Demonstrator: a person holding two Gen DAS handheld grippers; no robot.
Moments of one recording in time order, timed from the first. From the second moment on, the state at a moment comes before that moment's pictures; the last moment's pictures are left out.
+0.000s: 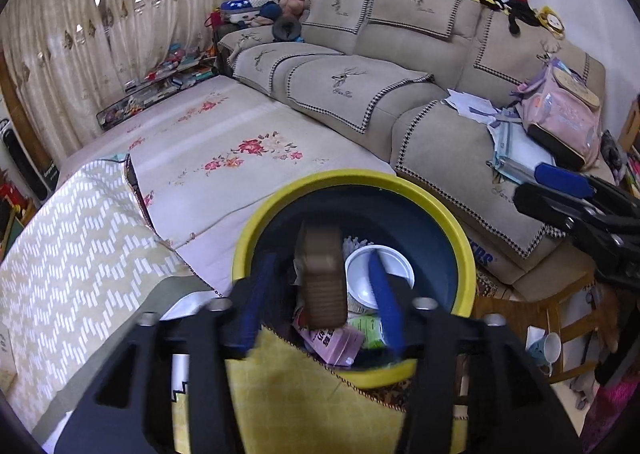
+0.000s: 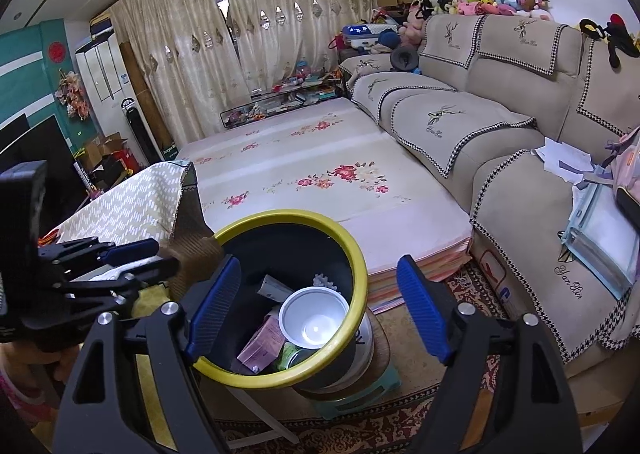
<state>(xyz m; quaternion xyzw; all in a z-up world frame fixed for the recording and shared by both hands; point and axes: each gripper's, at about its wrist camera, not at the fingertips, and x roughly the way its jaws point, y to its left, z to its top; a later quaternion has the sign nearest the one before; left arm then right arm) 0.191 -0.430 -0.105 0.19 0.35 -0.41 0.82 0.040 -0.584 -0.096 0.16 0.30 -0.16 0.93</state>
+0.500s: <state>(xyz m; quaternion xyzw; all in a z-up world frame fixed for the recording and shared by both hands) 0.202 -0.234 -0.075 0.11 0.31 -0.27 0.91 0.083 -0.531 -0.096 0.13 0.33 -0.09 0.93</state>
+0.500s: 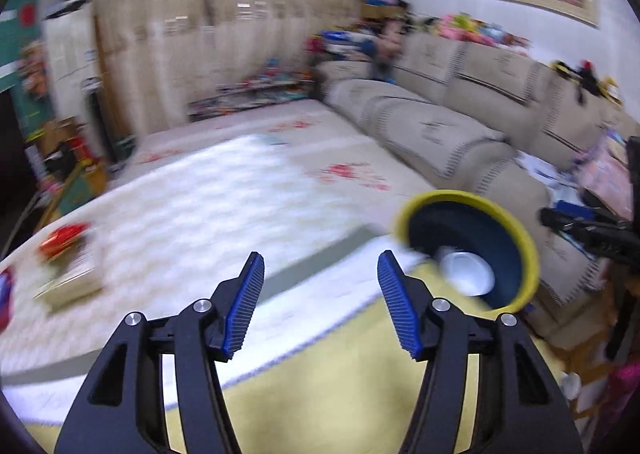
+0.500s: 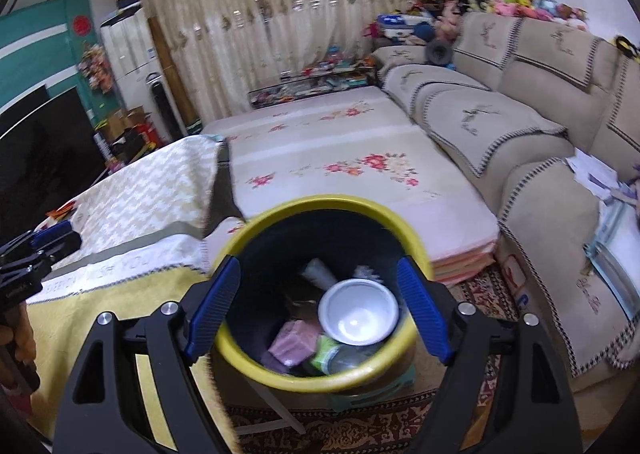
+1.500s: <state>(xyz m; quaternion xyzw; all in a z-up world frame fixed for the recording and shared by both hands) 0.236 0.047 -0.101 -0.01 0.29 0.01 0.96 0.310 -0.144 -0.071 -0.11 0.33 0.25 0.90</state>
